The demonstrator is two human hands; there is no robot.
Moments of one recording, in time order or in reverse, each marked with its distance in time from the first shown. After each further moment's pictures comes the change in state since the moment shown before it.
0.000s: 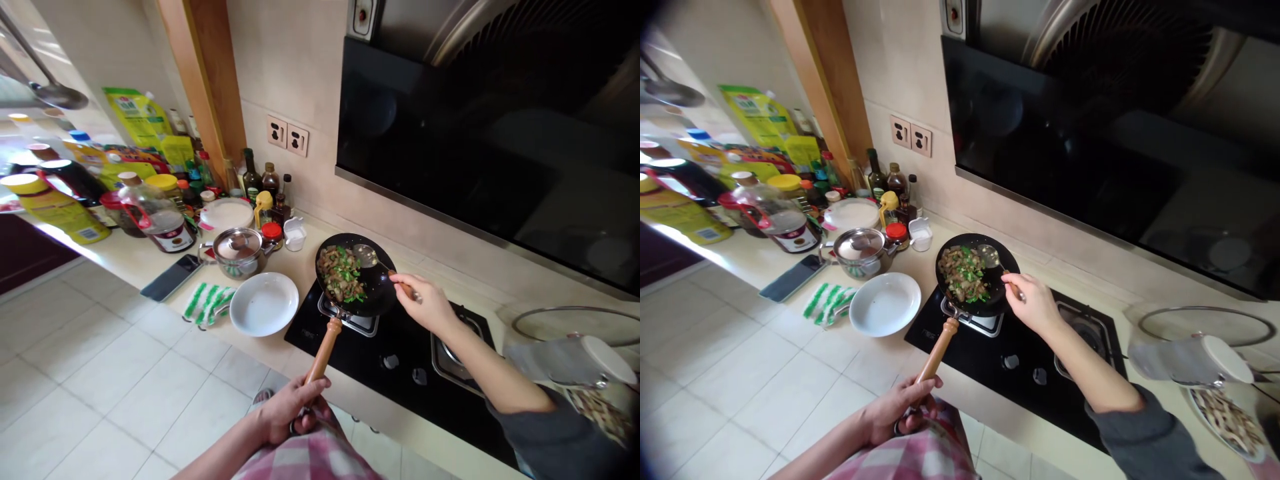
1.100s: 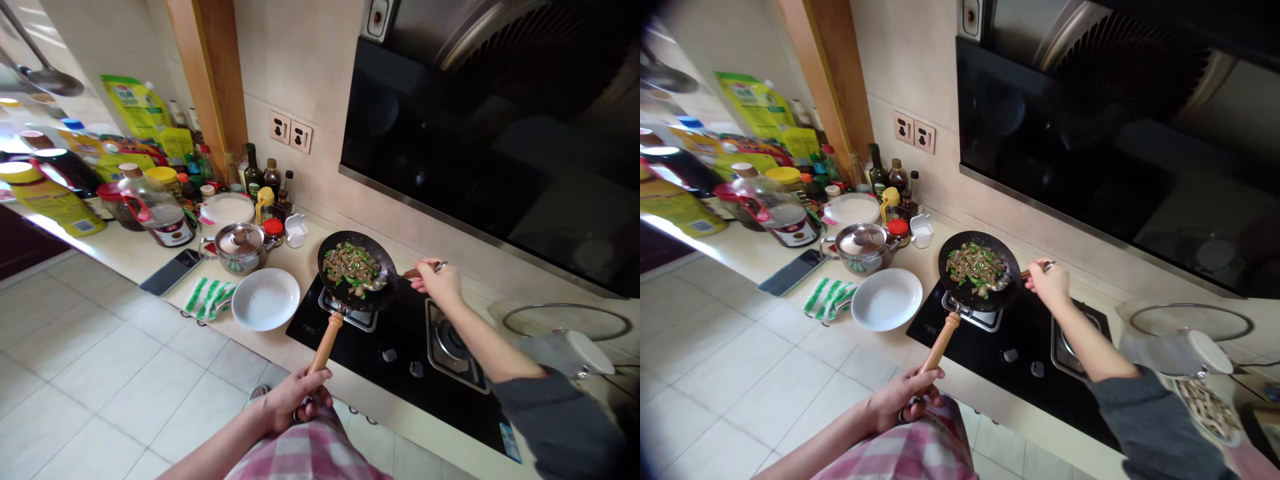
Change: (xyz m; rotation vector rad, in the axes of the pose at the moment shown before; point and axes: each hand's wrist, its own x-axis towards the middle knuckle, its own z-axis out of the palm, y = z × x) left_hand -0.006 0.006 -0.001 0.021 -0.002 -0.005; right_hand 0.027 0.006 -0.024 0.290 0.180 0.670
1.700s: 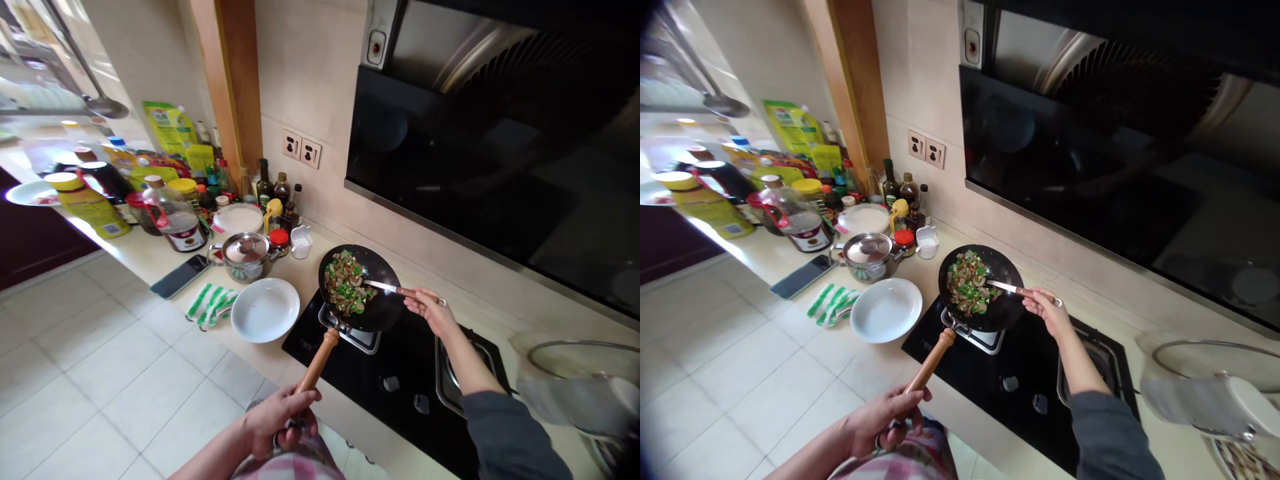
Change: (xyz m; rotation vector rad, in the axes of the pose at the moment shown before) left_hand 0.002 0.002 -0.006 0.019 0.047 -0.026; right_hand 0.052 0.092 0.015 0.507 -0.305 0.039
